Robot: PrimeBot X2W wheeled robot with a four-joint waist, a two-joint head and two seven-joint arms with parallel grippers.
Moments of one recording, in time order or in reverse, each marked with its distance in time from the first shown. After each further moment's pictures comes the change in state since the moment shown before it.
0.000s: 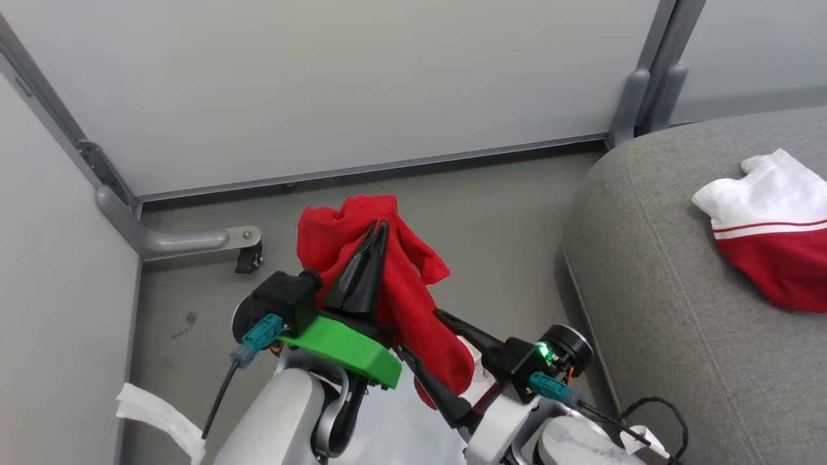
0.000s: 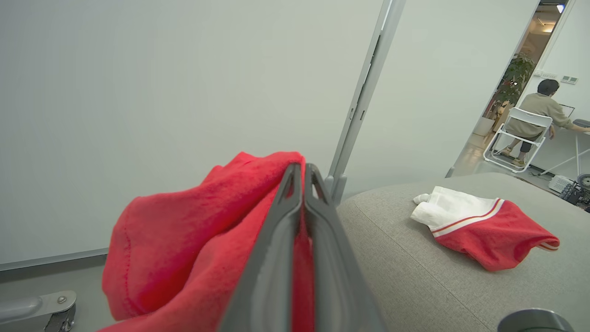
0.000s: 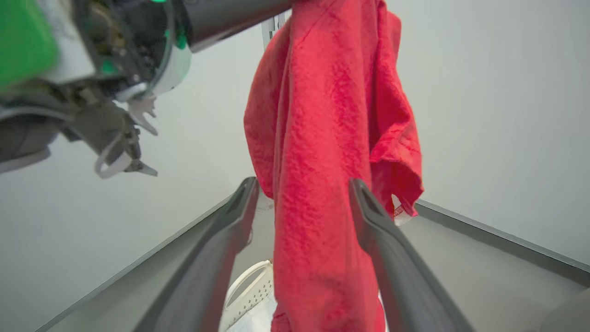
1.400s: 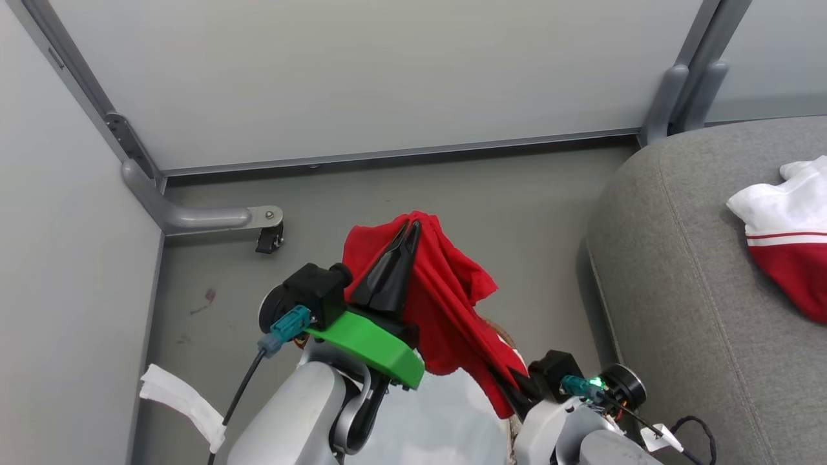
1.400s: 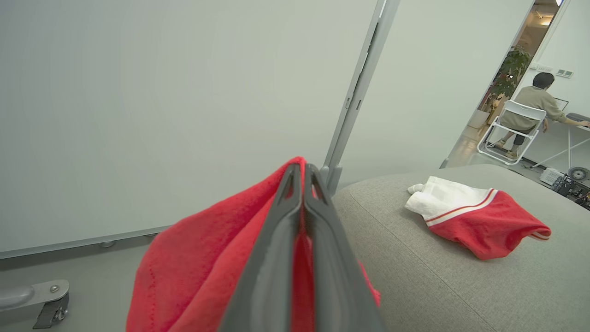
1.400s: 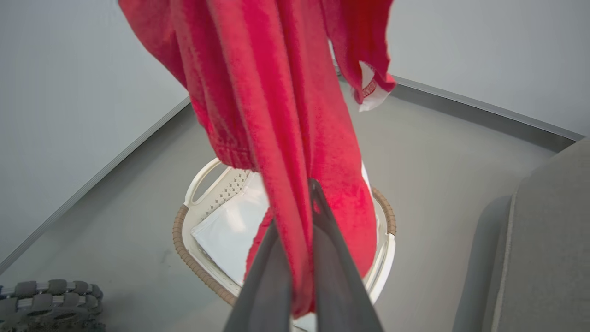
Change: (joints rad) left arm -0.054 -0.001 -0.104 0.023 -0.055 0.026 0.003; right arm -0.054 0.002 -0.062 0.433 0.031 0.000 0.000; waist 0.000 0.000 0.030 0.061
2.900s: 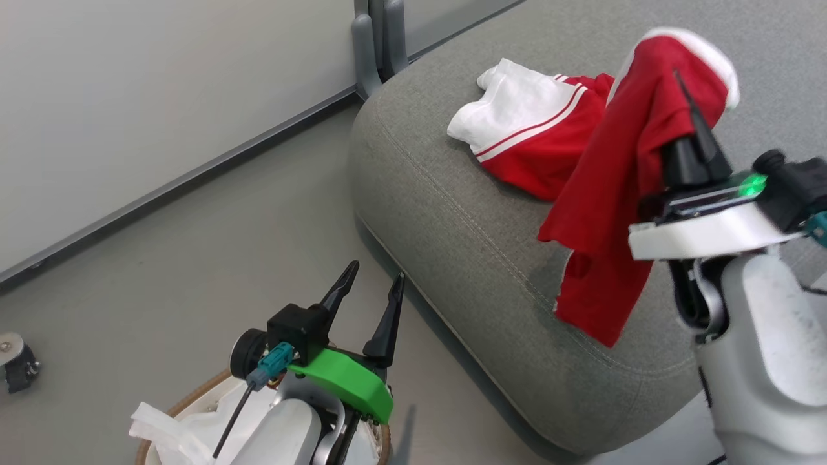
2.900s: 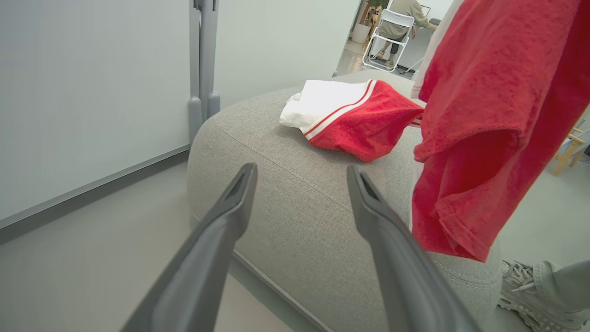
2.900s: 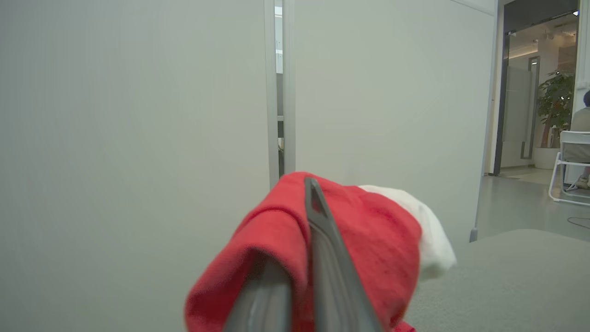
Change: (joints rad) left arm 0.108 -0.002 0.117 0.088 0.138 -0.053 -0.003; right arm -0.074 -0.026 -0.554 -0.736 -0.008 0.000 0.001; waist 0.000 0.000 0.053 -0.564
